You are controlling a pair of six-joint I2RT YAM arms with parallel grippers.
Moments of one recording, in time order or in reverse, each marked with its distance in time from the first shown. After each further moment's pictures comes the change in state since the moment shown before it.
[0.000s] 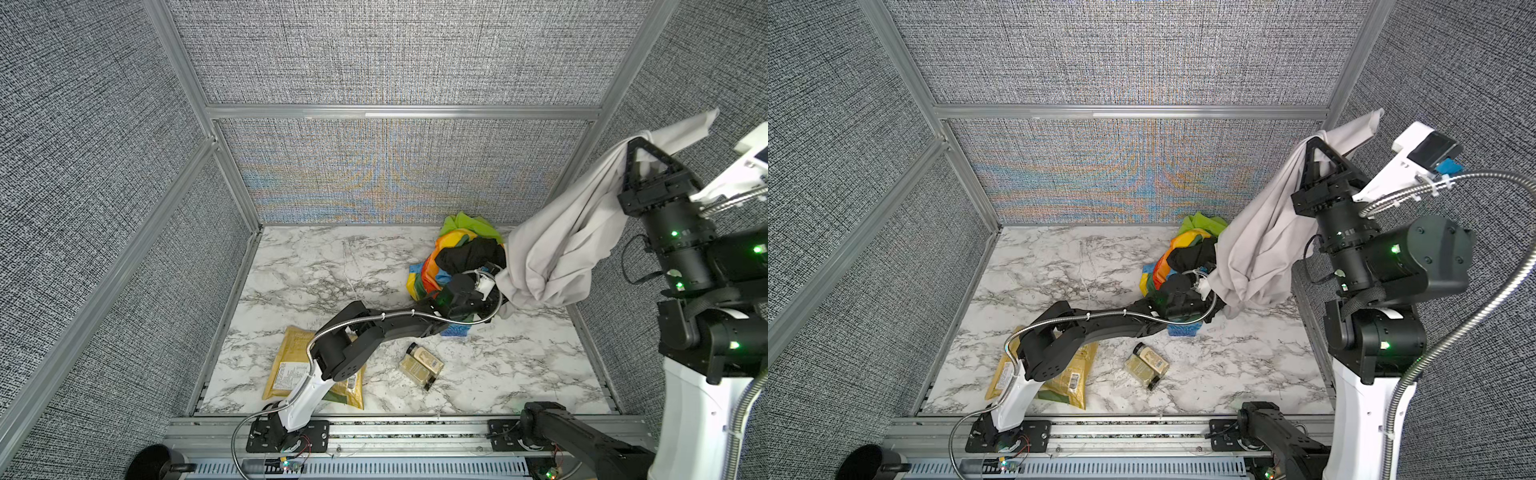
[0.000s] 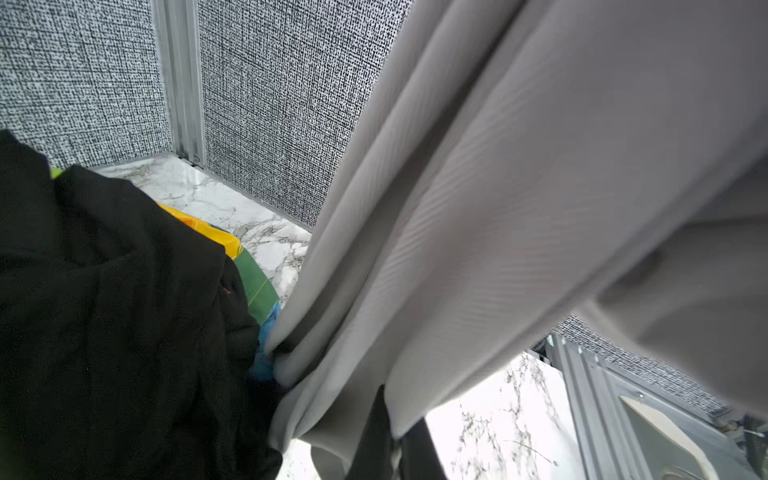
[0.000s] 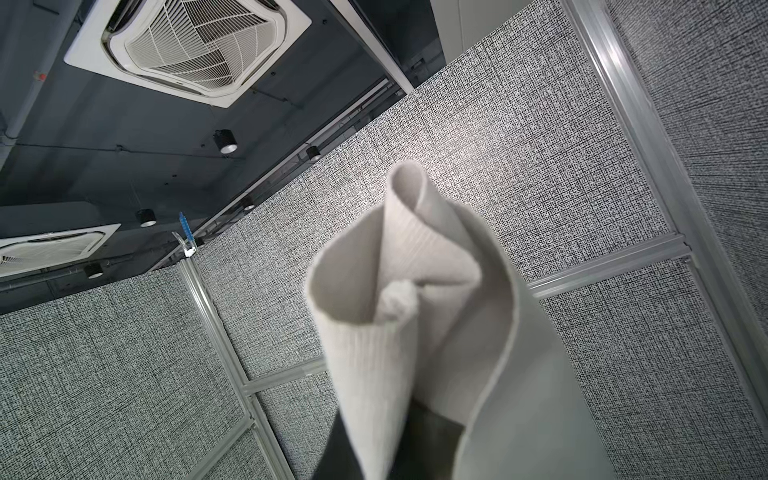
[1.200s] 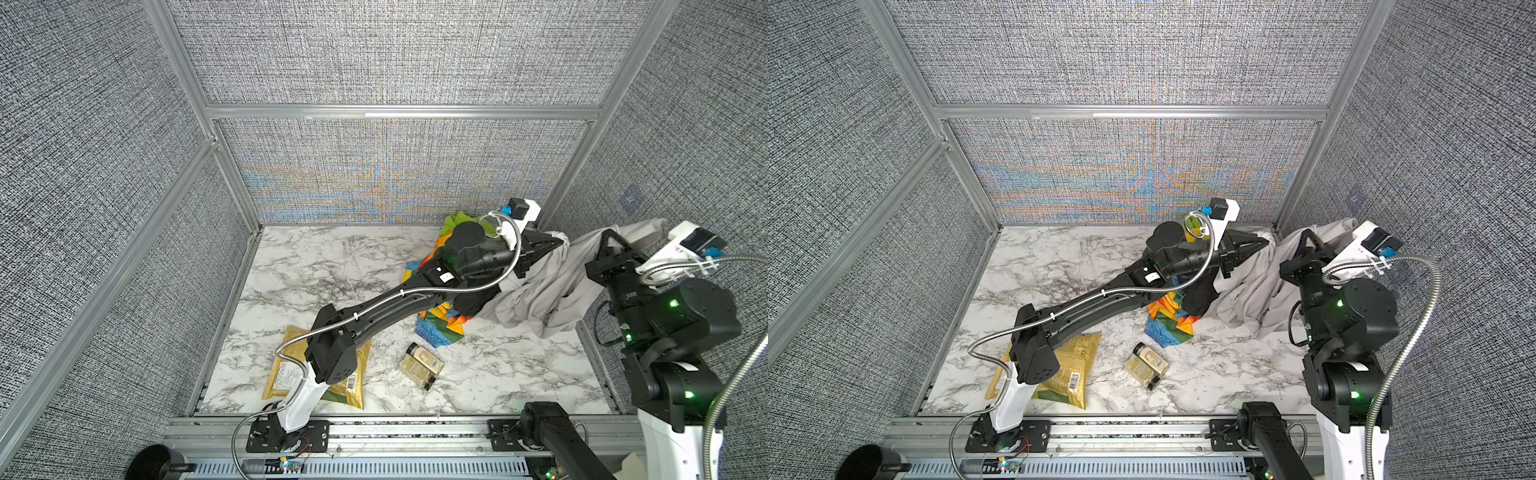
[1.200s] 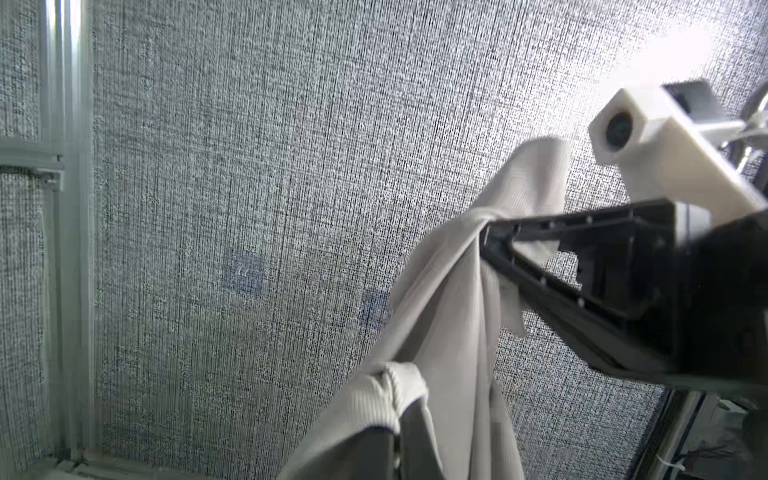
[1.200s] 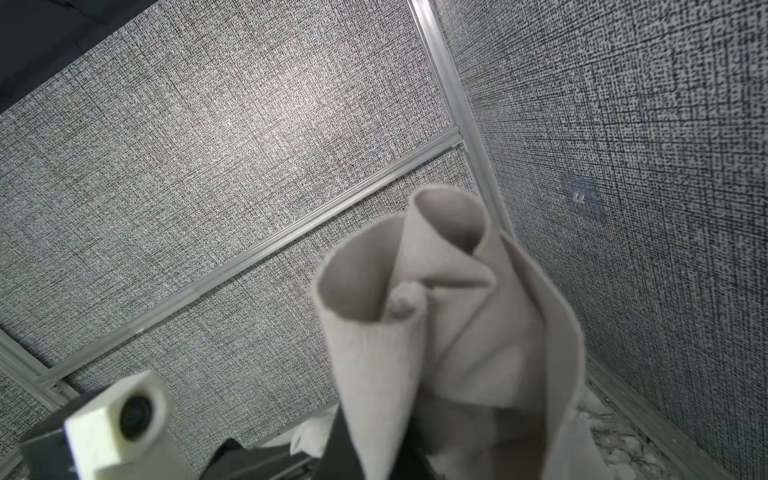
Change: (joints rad) left arm 0.007 -0.018 0.619 -0.158 0.154 -0.045; right arm 0.000 -0.327 -0.541 -0.139 0.299 -0.101
